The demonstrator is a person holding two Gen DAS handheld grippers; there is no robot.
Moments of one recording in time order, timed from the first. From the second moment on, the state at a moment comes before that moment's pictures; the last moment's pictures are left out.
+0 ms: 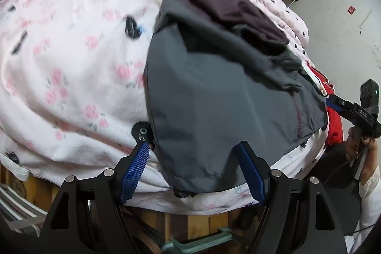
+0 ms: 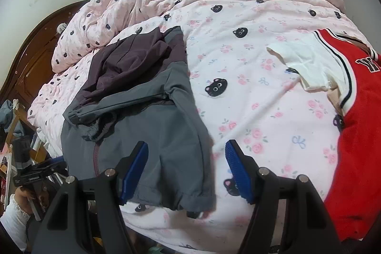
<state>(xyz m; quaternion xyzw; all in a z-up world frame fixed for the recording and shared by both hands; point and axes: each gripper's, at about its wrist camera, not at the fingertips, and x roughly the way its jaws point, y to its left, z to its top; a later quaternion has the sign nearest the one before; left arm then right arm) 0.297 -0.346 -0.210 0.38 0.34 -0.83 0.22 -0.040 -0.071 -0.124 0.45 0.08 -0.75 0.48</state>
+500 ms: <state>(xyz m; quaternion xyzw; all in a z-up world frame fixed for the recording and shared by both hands) 0.296 -0.351 -0.226 0.37 0.32 -0.86 0.17 -0.045 -0.058 -0.121 0.45 0.06 -0.74 0.49</state>
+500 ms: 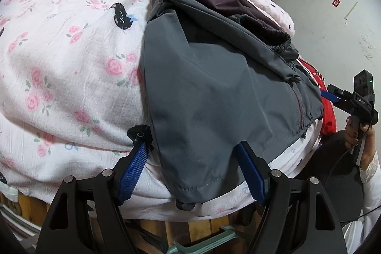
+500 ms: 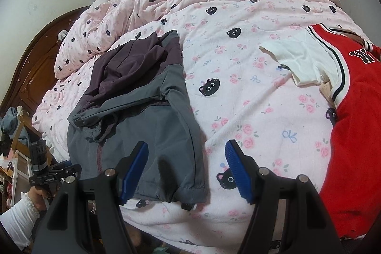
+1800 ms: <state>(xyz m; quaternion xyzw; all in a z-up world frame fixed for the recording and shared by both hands) 0.347 -0.342 -0.180 0.26 0.41 -0.85 0.17 -0.031 -0.057 -0.147 0.53 0.05 -0.64 0.55</state>
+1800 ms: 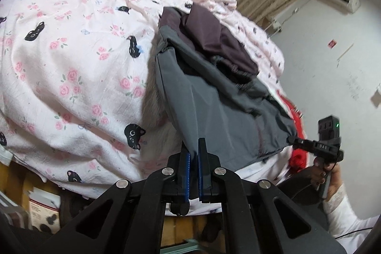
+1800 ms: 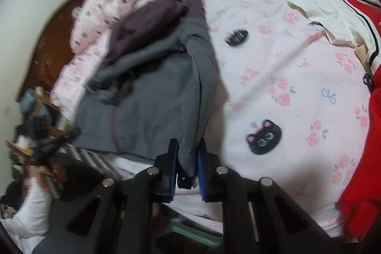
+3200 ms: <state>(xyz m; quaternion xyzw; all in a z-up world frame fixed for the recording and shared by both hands) 0.223 -0.568 -0.159 0.23 0.55 -0.77 0.23 -0.221 -0.251 -0.132 0.60 -0.23 -0.55 0.53</state>
